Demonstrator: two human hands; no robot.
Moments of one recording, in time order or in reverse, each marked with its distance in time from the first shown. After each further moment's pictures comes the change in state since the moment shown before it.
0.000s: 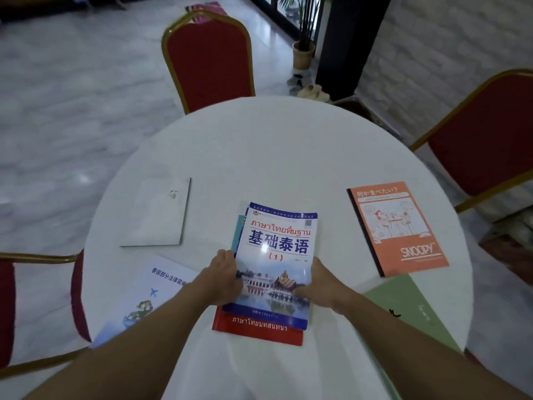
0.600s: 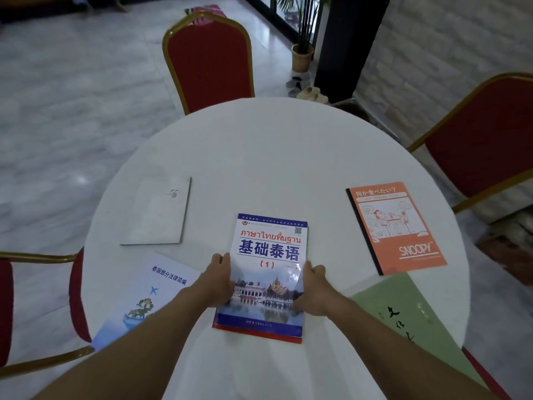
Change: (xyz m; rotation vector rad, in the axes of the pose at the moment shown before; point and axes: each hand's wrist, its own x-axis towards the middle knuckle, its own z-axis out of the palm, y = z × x) left_hand 0.001 -0.011 0.015 -0.110 0.040 -0.056; right_hand -0.009 0.001 0.021 -0.388 0.071 0.174
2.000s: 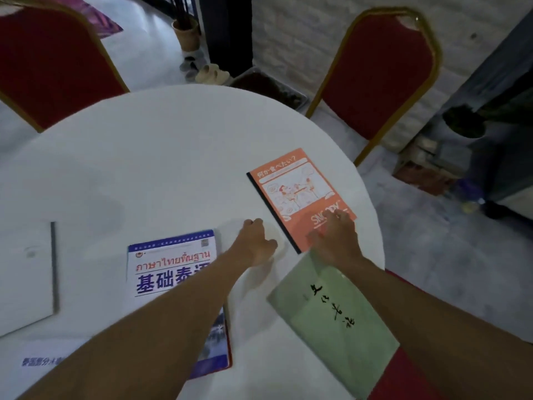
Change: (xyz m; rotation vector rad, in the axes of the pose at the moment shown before) left_hand 0.091 0.256 0.079 0.097 -0.138 0.242; right_hand 0.003 0.159 -0.136 0.141 0.672 0.244
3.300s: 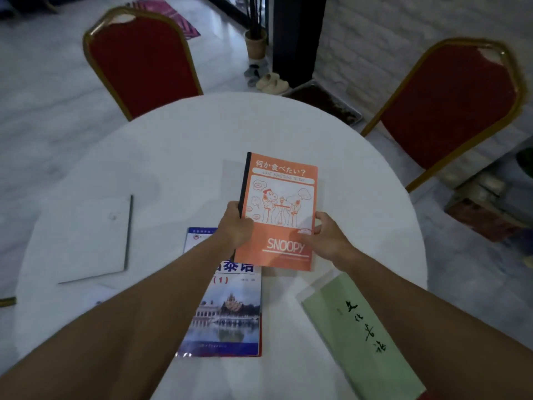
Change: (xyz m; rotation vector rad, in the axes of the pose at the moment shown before) left_hand -0.050 -0.085 -0.089 -0.697 0.341 -0.264; right_hand -0.016 -0.109 0.028 0.430 -0.444 -0.056
